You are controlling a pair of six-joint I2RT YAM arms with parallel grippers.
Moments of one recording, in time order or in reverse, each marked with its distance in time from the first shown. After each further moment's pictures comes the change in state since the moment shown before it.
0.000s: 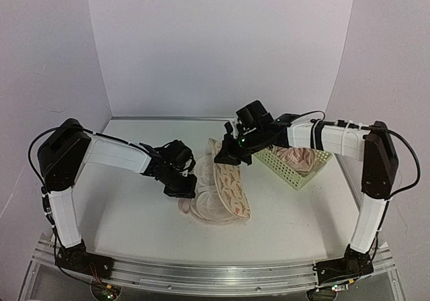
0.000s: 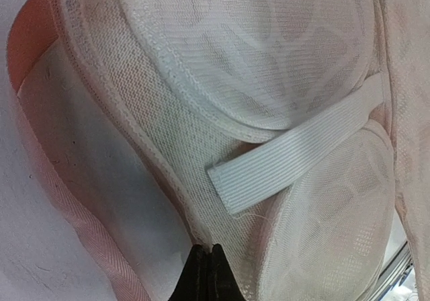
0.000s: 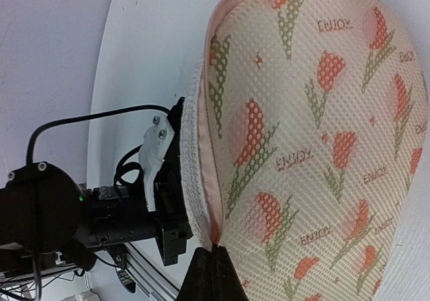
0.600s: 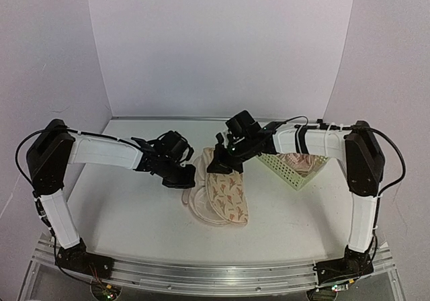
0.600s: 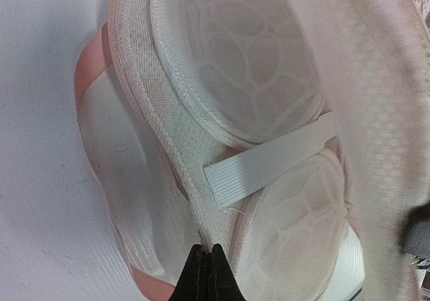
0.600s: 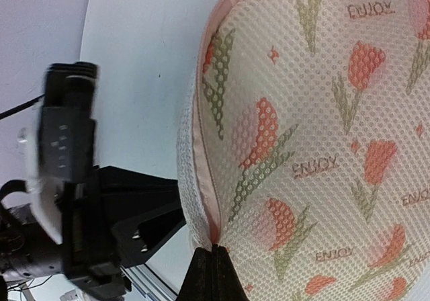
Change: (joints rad) left arm 0.000 -0.088 -0.001 0.017 -0.058 0.006; right arm 0.031 0.119 0.025 0.034 -0.036 0.027
